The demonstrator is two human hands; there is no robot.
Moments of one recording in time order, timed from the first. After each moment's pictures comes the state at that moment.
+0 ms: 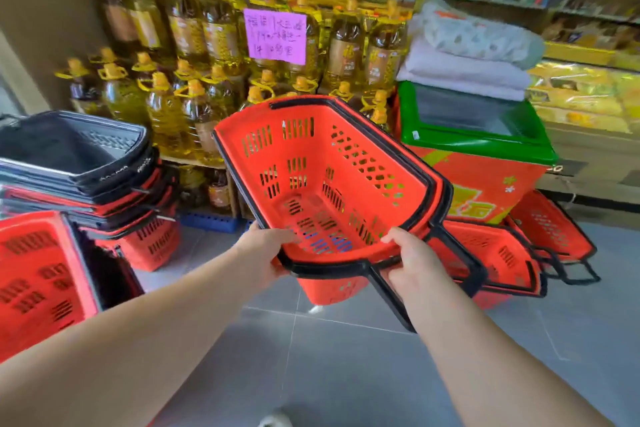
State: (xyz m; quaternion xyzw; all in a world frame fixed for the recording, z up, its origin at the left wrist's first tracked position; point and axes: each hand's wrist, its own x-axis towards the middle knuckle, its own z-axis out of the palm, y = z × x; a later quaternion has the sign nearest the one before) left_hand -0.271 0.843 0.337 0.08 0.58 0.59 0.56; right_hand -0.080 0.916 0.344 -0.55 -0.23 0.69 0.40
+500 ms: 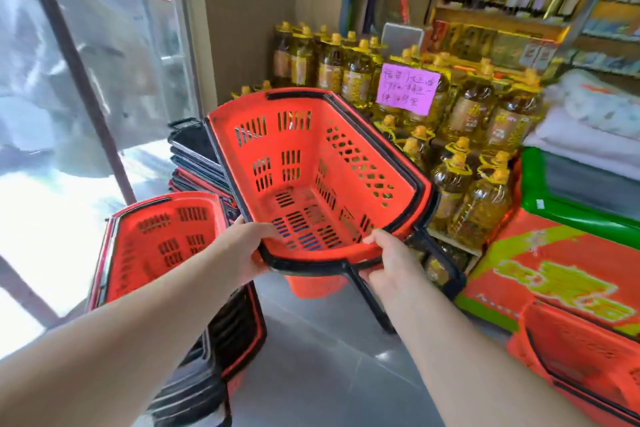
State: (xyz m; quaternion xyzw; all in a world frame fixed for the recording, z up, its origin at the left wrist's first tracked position) left_hand -0.435 0.661 0.376 0.02 0.57 0.70 0.43; right_hand -0.283 0.790 0.382 -0.46 -0.31 0.78 0.29
